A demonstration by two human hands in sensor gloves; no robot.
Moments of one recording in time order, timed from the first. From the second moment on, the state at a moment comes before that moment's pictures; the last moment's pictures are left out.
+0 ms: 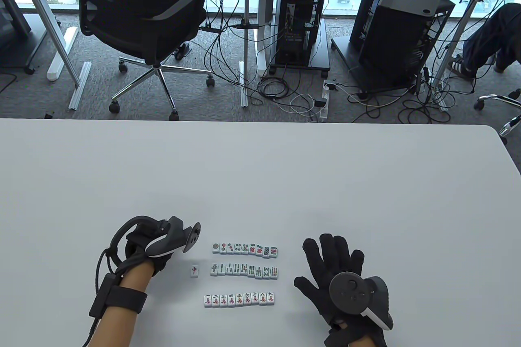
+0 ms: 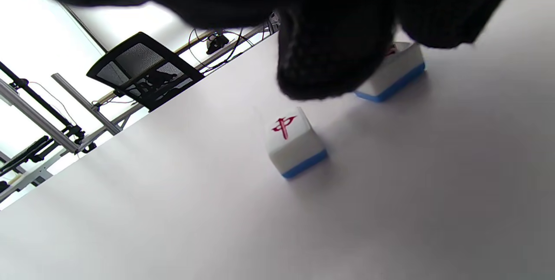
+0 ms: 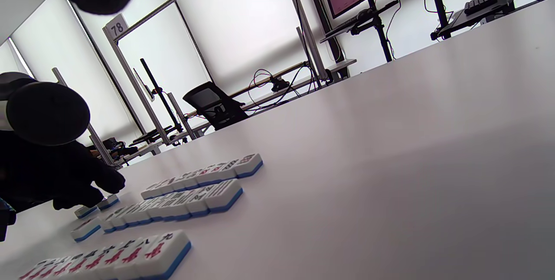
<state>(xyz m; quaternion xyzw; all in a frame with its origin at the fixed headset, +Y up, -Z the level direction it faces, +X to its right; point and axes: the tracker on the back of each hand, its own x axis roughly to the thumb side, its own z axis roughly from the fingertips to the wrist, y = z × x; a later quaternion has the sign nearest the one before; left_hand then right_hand) -0.211 -0.757 -0.344 -0.09 -0.06 -0.25 0.96 0.169 -0.726 -0.233 0.15 0.00 0.96 0.23</state>
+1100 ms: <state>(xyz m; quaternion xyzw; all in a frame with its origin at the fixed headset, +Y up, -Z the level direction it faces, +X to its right) -0.191 -0.752 -0.315 -0.12 -0.11 -0.22 0.96 0.169 -0.725 -0.234 0.15 0.00 0.96 0.24</state>
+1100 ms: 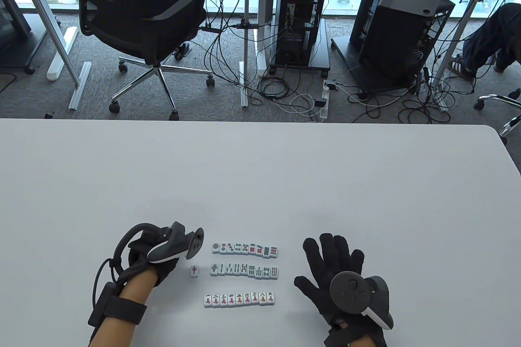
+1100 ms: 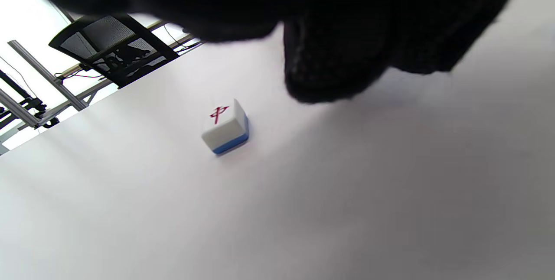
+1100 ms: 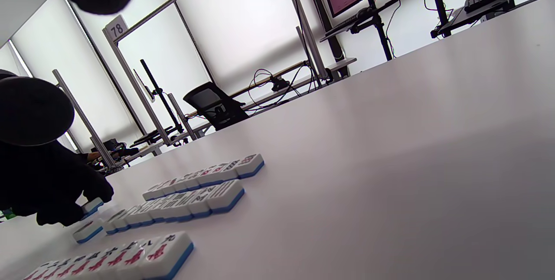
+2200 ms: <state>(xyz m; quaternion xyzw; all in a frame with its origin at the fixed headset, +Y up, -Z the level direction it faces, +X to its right) -0.236 -0.727 -0.312 -0.07 -0.02 -0.30 0.95 0.169 -0.724 -0.232 0.16 0.00 0.96 0.23</state>
